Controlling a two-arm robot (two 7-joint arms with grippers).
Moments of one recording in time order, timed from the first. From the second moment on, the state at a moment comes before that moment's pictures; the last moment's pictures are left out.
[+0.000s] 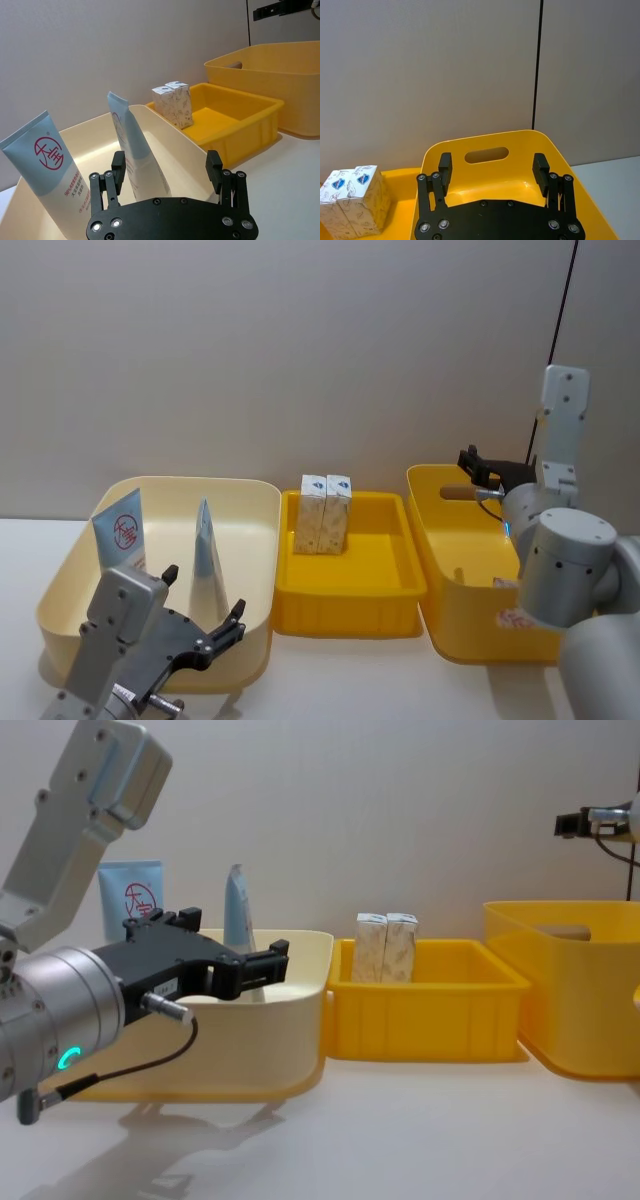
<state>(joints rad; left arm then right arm) -0.24 0.38 0.45 -1.63 -0.20 0.01 -0.01 0.71 0.00 -0.08 -1.15 0.12 0.40 -0.25</state>
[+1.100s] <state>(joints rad) -0.34 0.34 0.43 -1.55 -0.19 0.03 -0.06 0.72 0.00 -0.08 -1.14 0.12 0.40 -0.25</state>
